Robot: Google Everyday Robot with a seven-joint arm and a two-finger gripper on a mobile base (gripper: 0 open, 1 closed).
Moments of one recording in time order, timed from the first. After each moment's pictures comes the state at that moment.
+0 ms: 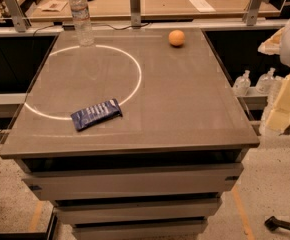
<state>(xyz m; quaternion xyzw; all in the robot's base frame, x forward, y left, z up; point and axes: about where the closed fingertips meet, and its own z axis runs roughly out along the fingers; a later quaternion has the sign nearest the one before) 0.438 -0.217 0.976 -0.60 0.78 -0.03 0.16</state>
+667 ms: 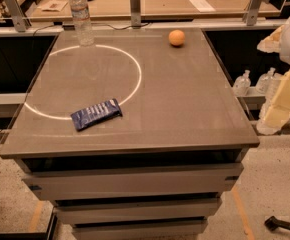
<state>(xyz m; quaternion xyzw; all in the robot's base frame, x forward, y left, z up) 0.442 -0.215 0.978 -0.60 0.78 -0.03 0.17</state>
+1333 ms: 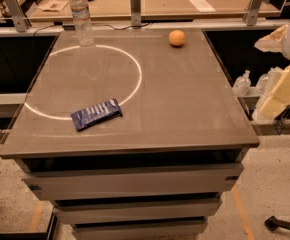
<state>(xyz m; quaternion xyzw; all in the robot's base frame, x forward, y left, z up) 0.468 -0.218 0.971 -0.59 0.77 0.04 0.23</state>
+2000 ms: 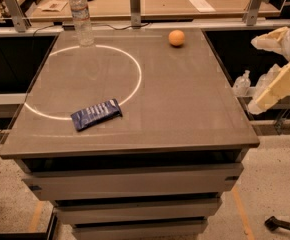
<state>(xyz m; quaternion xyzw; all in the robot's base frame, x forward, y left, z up) 0.506 -0.227 0.959 -0.58 0.74 0.09 0.31</state>
